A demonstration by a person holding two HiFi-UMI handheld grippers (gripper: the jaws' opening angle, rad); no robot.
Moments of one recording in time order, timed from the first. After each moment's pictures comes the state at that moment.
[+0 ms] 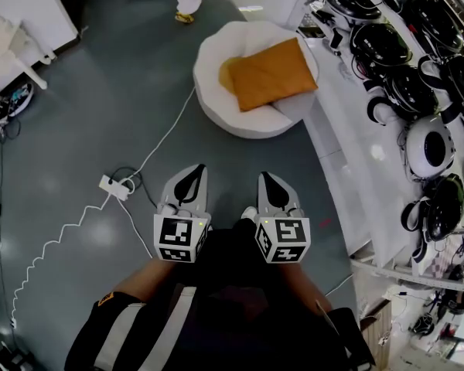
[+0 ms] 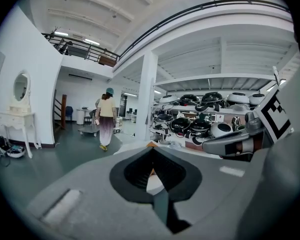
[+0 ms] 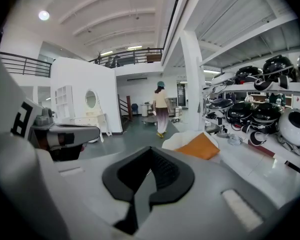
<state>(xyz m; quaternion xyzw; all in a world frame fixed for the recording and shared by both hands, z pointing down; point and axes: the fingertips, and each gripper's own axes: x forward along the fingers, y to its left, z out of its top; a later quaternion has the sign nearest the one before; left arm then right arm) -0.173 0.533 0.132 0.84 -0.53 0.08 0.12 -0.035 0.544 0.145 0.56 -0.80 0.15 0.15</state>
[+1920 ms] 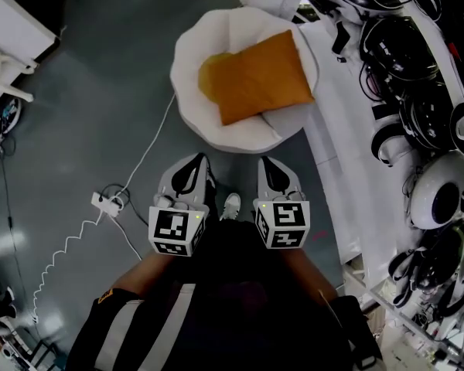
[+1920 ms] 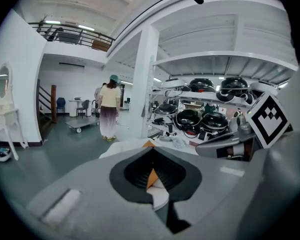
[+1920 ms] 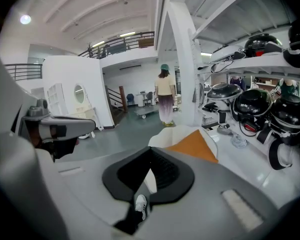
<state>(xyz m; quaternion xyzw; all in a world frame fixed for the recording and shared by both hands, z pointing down) -0.013 0.230 0.178 0.84 -0.51 0.12 0.16 0.120 0.235 0.210 0.54 -0.79 0.20 0.20</state>
